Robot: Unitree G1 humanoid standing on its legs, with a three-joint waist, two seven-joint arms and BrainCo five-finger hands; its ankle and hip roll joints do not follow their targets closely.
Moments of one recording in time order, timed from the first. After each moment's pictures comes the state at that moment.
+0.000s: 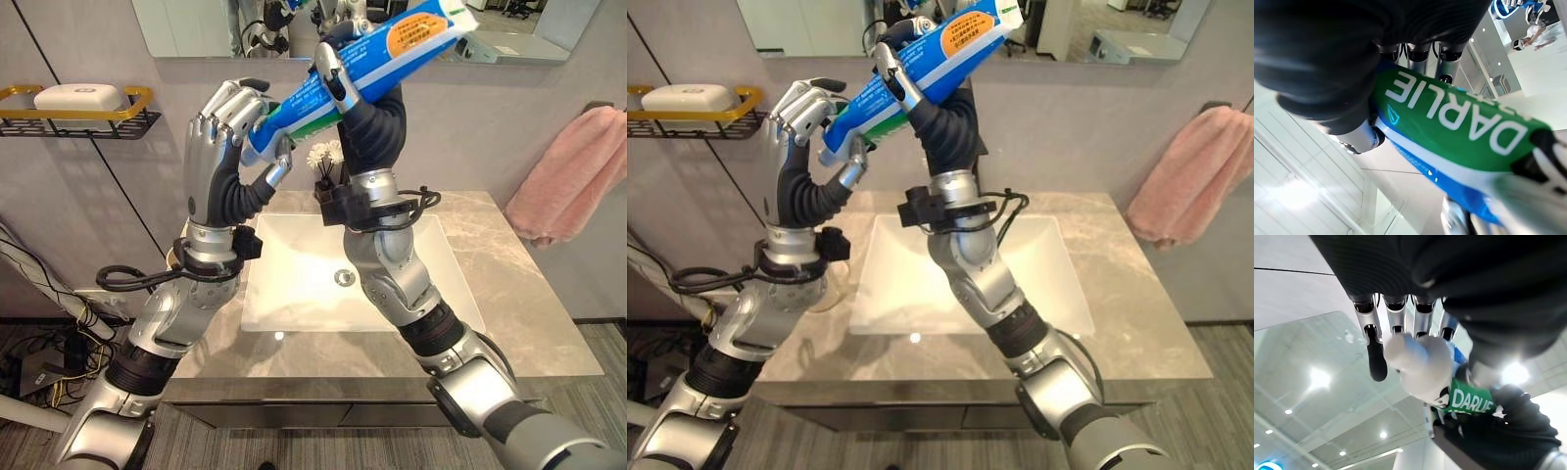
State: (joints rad) left arm -0.46 0.54 -0.27 -0.22 0.53 -0.21 0.65; right arm -0.83 -0.11 0.43 0.01 0.52 -0.40 -0.34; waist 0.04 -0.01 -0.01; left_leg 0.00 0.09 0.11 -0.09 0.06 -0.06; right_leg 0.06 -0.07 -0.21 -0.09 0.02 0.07
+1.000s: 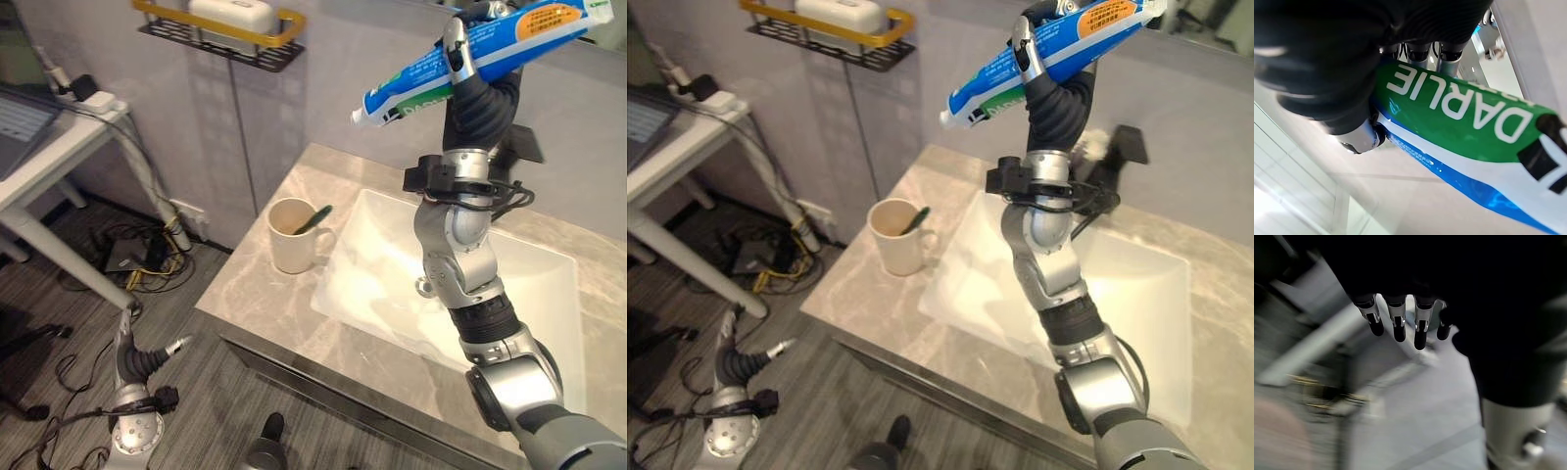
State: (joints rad) left arm 0.27 0.42 0.03 0.27 -0.02 -0.20 0.50; right arm -0.79 -0.33 0.23 0.01 0.45 -0.38 -0.42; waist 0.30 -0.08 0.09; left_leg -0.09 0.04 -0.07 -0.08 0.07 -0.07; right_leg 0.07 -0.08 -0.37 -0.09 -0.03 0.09
